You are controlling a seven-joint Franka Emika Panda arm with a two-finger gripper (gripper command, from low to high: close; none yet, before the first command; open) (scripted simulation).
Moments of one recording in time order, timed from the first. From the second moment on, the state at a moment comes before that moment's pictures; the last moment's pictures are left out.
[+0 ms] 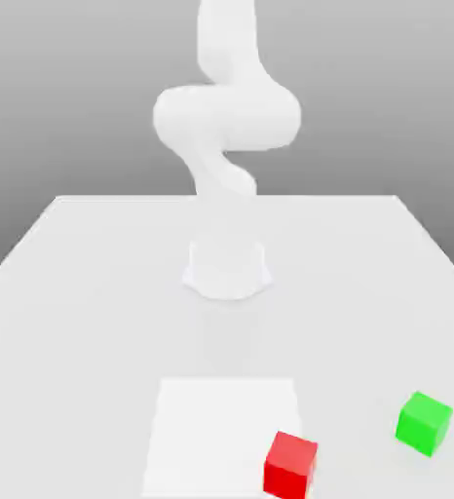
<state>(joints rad) 0.06 -0.71 -0.04 -2.31 0.02 2.33 0.69</state>
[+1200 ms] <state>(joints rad) 0.31 0.39 -0.14 -2.42 0.15 2.80 -0.34</state>
